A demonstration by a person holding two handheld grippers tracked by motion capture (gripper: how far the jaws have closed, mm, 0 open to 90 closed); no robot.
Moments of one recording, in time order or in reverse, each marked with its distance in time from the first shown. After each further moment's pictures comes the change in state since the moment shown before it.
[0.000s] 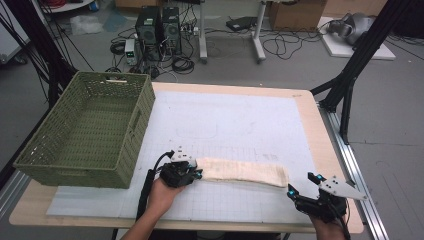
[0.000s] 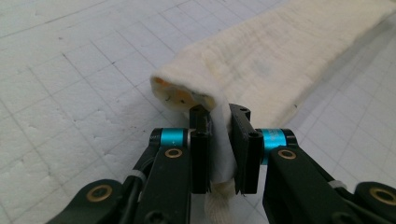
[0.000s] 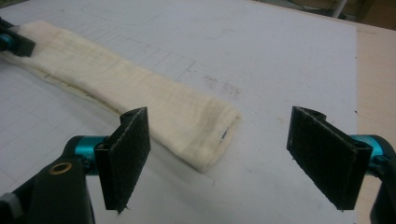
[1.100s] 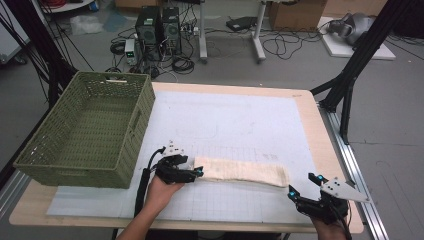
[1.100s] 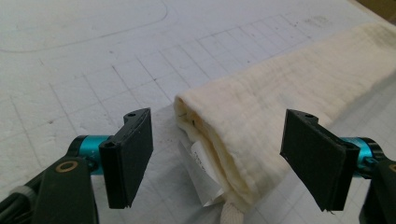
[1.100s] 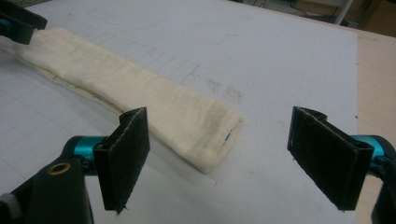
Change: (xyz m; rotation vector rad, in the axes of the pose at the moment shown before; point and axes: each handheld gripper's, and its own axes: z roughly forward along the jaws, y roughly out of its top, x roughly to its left) left arm 0.011 0.002 -0.004 -0.081 0.068 -0.124; right arm 0.001 0.000 -0.005 -0.018 0.015 -0.011
